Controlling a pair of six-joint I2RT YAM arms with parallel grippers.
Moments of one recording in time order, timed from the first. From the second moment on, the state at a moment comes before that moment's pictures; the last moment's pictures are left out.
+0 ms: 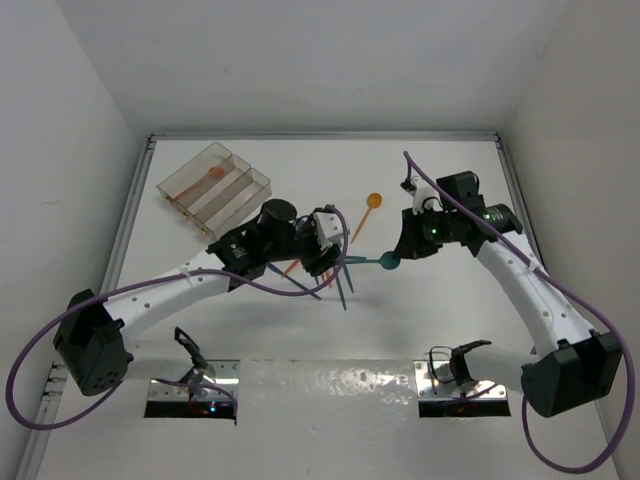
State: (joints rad) left arm -0.79 1.26 0.92 -0.11 0.33 0.27; right arm 0.27 1.19 1.07 -0.87 -0.45 0.02
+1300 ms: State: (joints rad) left arm -0.66 1.40 0.98 -0.08 0.17 0.40; right arm 0.27 1.18 1.10 -0.83 -0.36 0.12
